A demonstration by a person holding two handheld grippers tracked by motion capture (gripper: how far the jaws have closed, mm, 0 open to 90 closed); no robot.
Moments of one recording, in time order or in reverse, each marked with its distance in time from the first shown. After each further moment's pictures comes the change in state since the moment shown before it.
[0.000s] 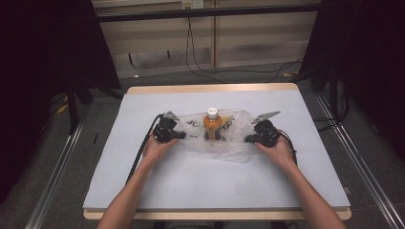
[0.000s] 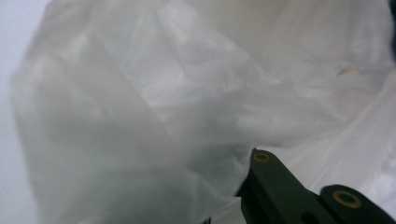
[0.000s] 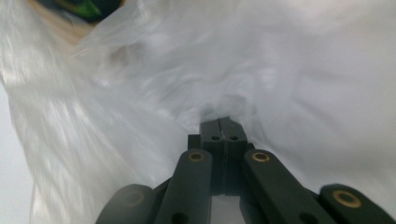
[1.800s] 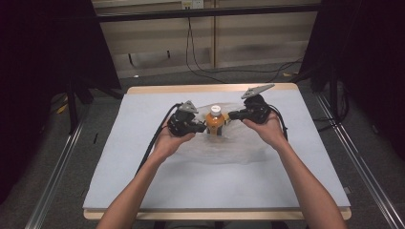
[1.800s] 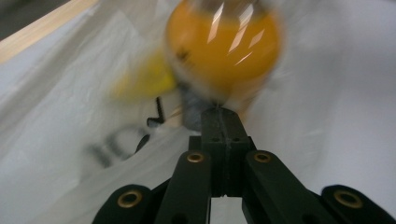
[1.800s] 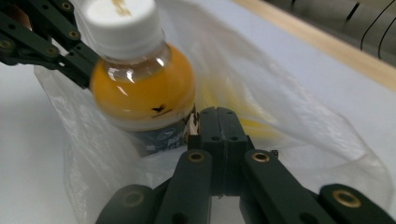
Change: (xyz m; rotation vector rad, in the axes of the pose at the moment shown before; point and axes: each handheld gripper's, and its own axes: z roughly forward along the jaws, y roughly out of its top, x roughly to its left) left arm -0.067 0.069 -0.020 -0.039 -0.086 0.193; right arm 0.017 0.092 -0.030 -0.164 0.106 -0.108
